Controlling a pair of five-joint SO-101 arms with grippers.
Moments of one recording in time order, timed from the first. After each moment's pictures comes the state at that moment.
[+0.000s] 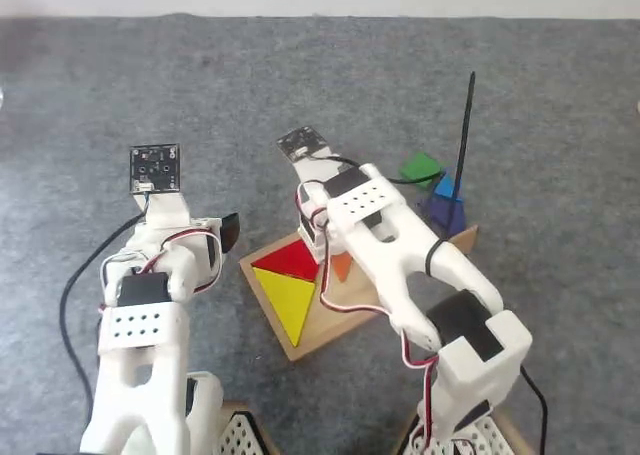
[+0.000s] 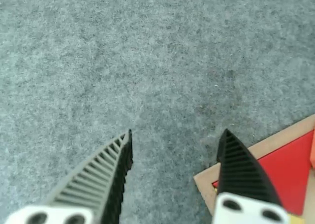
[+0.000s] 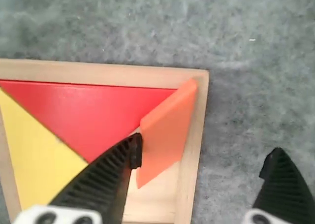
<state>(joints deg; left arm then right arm) -12.1 -48.3 70.6 42.3 3.1 -34.7 13.0 14.1 63.0 0.0</state>
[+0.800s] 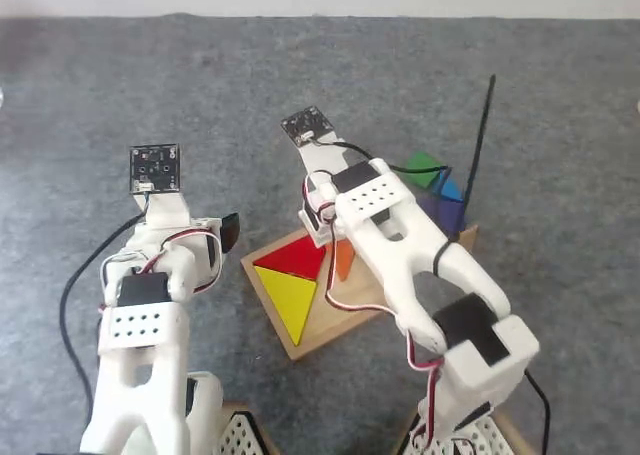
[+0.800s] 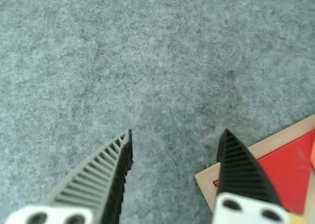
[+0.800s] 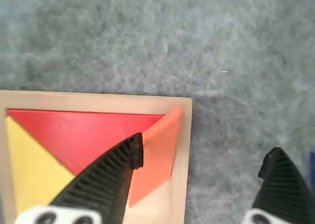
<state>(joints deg) -12.1 -48.3 70.6 42.3 3.1 -33.8 11.9 13.7 57.8 0.2</state>
